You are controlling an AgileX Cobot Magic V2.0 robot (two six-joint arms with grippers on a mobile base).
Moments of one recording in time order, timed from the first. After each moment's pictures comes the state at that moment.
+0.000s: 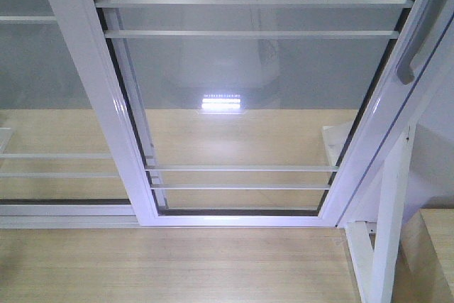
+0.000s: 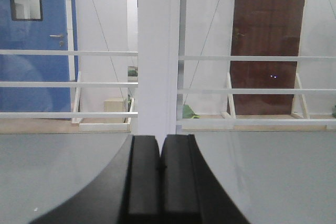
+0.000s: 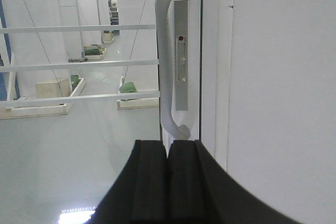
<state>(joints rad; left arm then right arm) -0.06 -0.01 -0.02 -0.04 -0.04 0.01 -0.13 -0.01 -0.03 -0.03 0.08 0.05</state>
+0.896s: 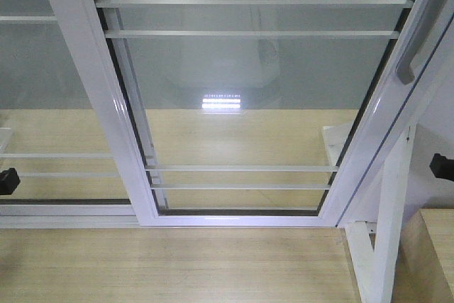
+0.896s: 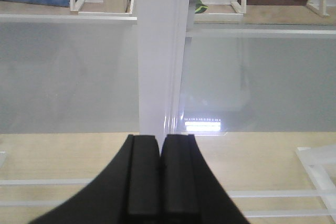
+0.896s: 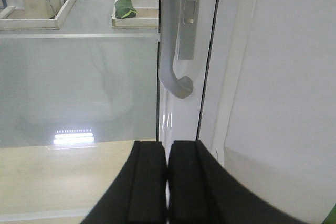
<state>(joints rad) -0.06 0.72 -0.23 -0.05 -0.13 0.01 -0.13 0.84 -0.22 -0.05 -0.28 0.01</state>
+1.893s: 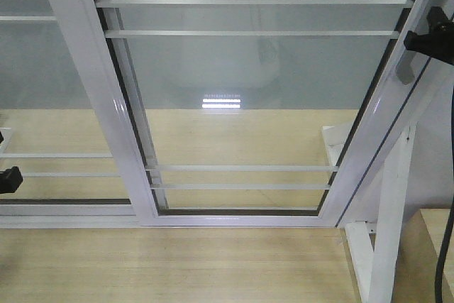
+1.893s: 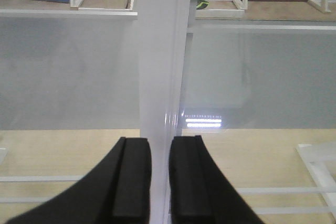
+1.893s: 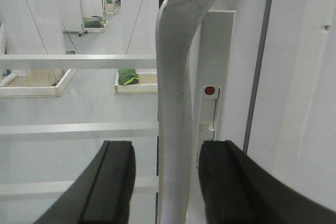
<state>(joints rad) -0.06 0.75 -0.23 -0.05 -0.15 0.01 -0.13 1.64 -0.80 -0.05 -0.72 0.01</state>
